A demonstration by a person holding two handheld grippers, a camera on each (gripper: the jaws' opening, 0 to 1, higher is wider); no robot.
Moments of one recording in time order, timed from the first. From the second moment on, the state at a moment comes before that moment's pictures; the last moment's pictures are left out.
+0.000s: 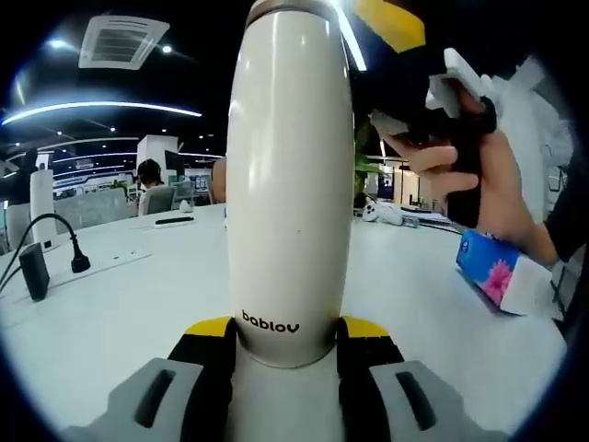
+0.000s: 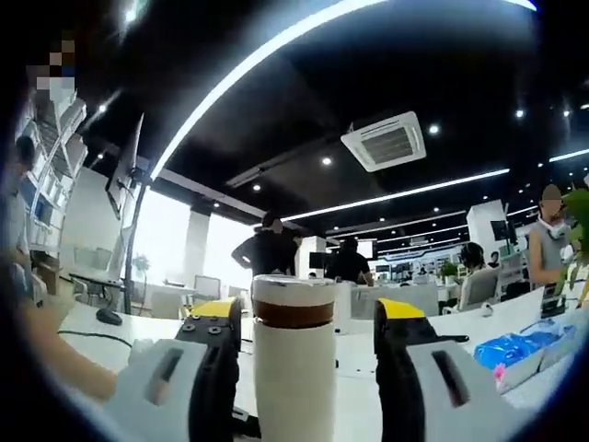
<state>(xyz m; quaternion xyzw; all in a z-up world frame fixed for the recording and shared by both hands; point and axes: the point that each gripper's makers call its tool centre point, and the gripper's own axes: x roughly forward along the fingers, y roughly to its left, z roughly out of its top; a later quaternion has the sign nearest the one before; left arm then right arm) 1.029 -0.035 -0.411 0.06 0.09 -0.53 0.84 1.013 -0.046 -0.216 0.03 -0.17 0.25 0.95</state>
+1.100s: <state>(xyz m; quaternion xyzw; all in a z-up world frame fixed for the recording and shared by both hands) 1.031 -0.034 -0.411 0.06 0.09 -0.53 0.84 1.024 -0.032 -0.202 0.01 -0.20 0.25 0.95</state>
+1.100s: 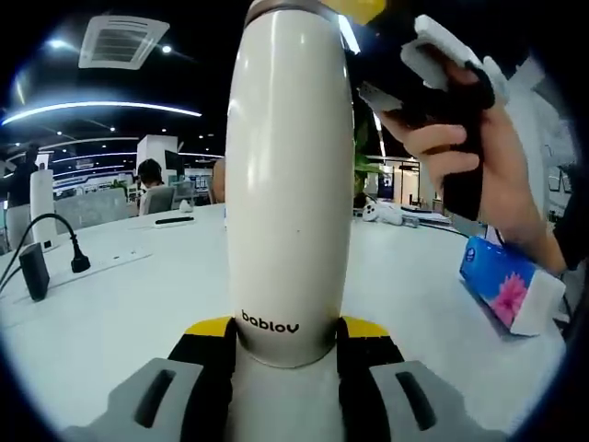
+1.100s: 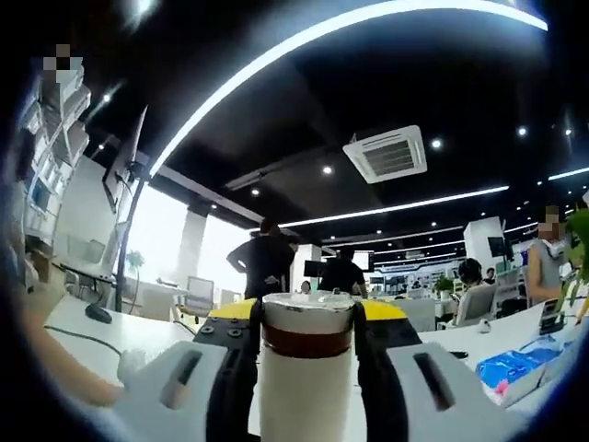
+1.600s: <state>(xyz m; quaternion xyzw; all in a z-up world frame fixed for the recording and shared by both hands) 1.031 -0.035 -0.411 0.06 0.09 -0.53 0.84 1.021 -0.029 -0.202 0.04 -0.21 0.35 0.91</state>
